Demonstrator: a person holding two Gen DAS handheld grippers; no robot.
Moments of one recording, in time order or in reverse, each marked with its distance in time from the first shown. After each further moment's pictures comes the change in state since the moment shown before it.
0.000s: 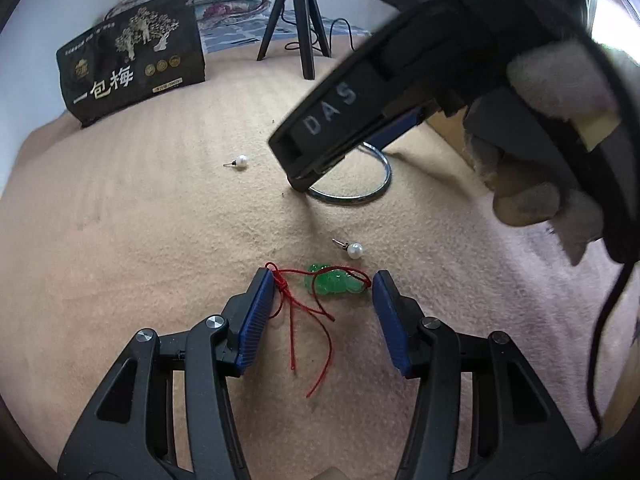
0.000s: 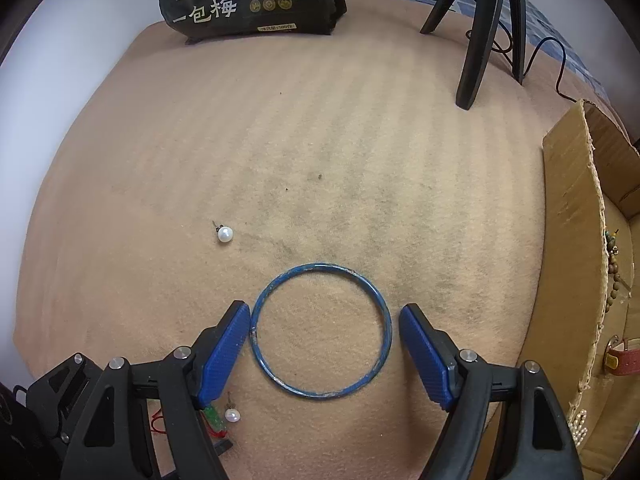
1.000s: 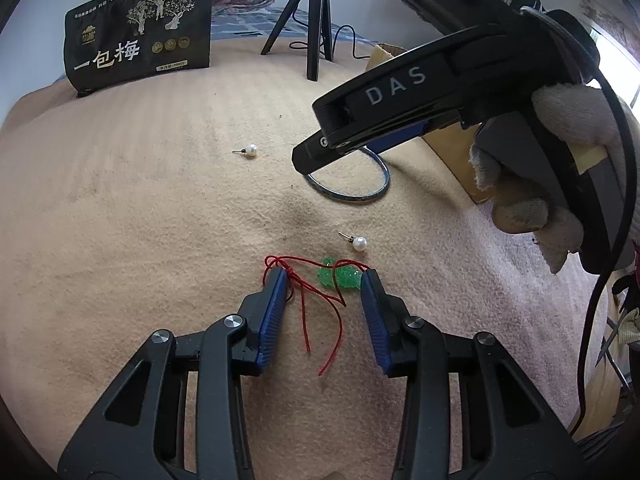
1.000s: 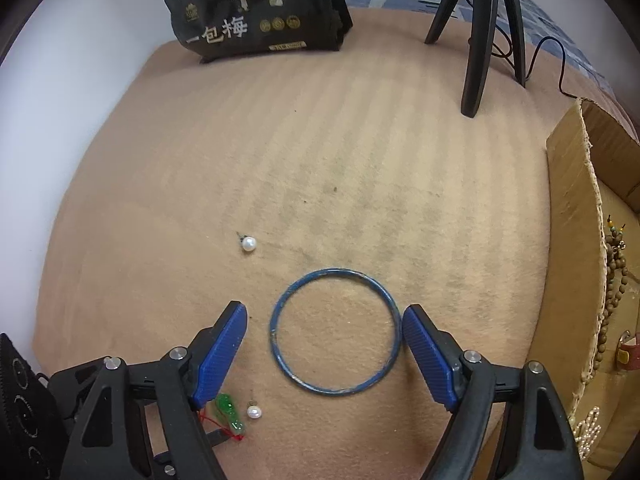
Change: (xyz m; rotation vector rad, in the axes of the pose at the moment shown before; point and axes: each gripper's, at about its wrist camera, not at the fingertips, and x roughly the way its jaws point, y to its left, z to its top) left arm -0.011 0.024 -0.003 -0.109 -0.007 -0.136; right arm -0.018 -0.026 -0.008 0.025 -0.041 0.080
